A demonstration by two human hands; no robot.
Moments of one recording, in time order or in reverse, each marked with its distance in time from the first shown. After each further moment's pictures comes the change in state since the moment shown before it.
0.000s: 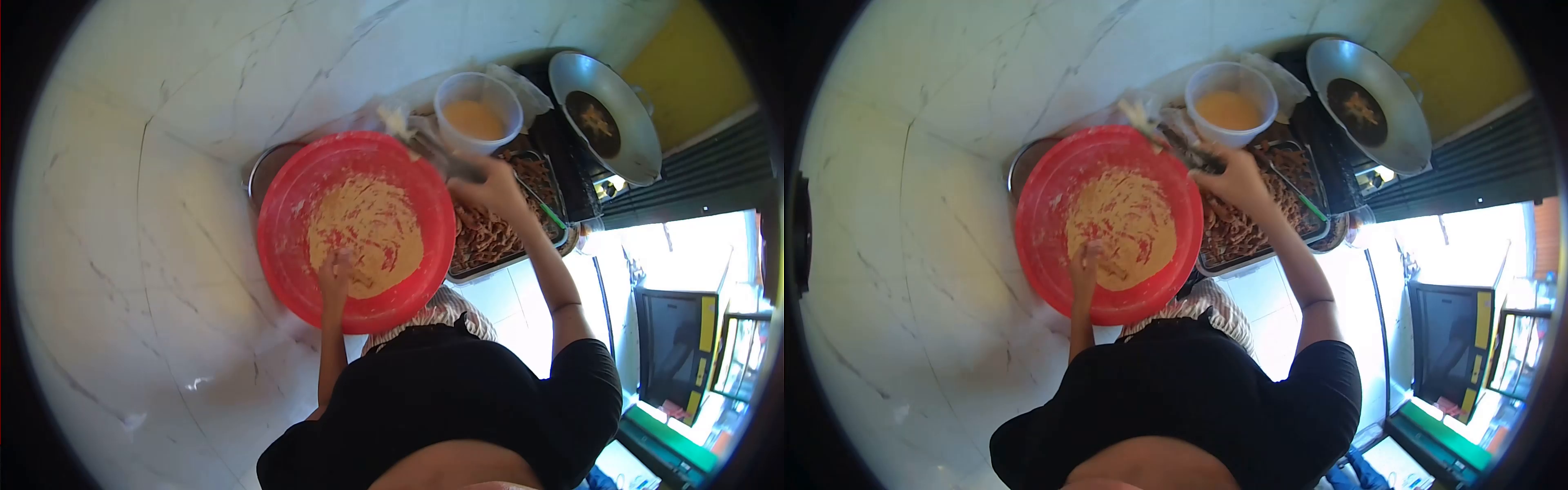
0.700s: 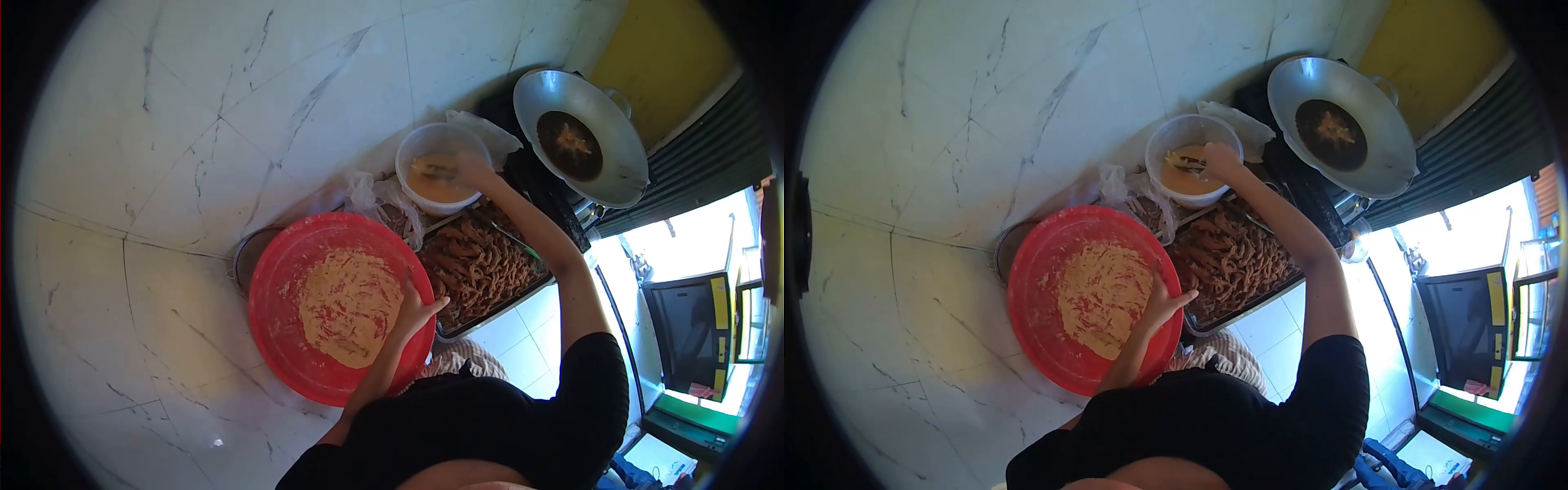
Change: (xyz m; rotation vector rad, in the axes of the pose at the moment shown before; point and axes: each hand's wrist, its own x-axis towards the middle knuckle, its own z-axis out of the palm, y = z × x) left_hand 0.036 0.045 0.184 -0.094 -0.547 -0.005; right_hand 0.147 0.132 -0.065 -0.801 -0.255 0.295
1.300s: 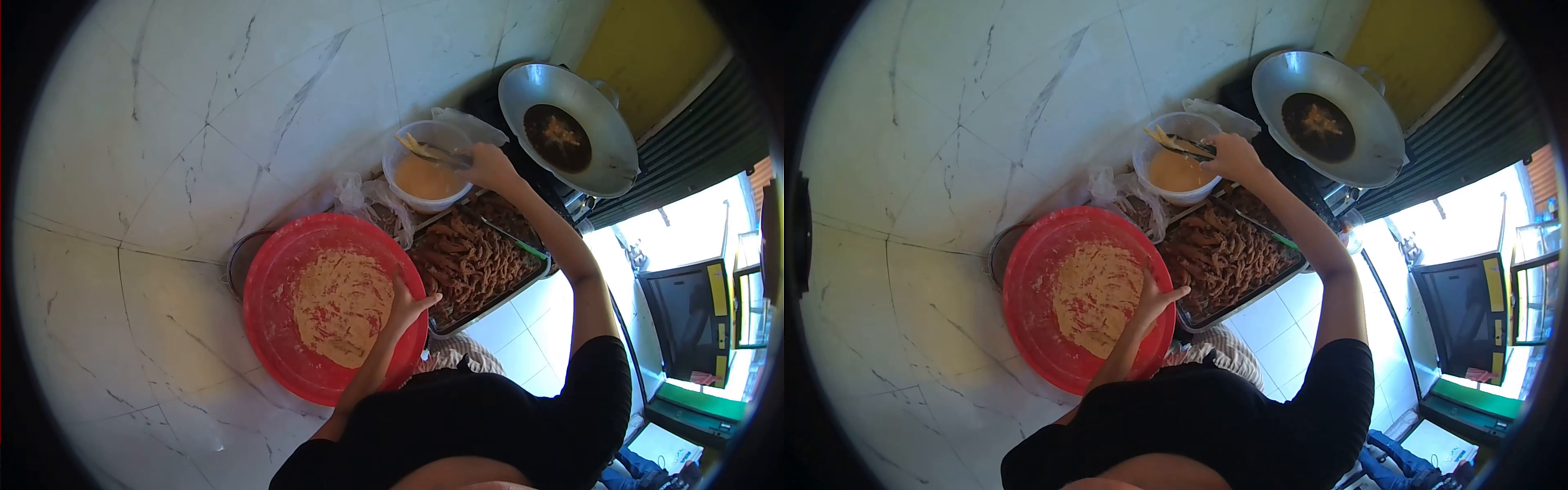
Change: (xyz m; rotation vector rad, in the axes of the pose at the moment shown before) left_hand 0.007 -0.023 0.001 -0.086 -0.026 0.036; right_hand -0.073 -0.005 -0.060 0.189 0.293 -0.042
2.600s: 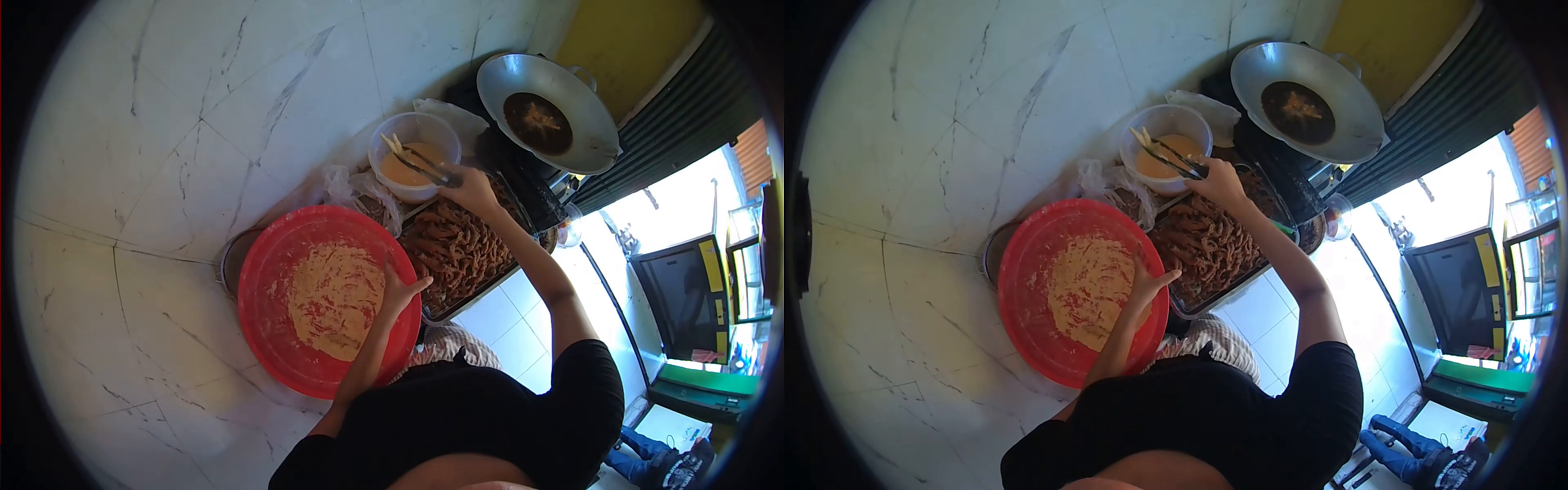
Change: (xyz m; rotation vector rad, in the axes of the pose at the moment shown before) left_hand 0.003 -0.013 0.000 -0.018 0.021 -0.010; right_hand -0.063 0.005 0.053 0.294 0.176 0.001
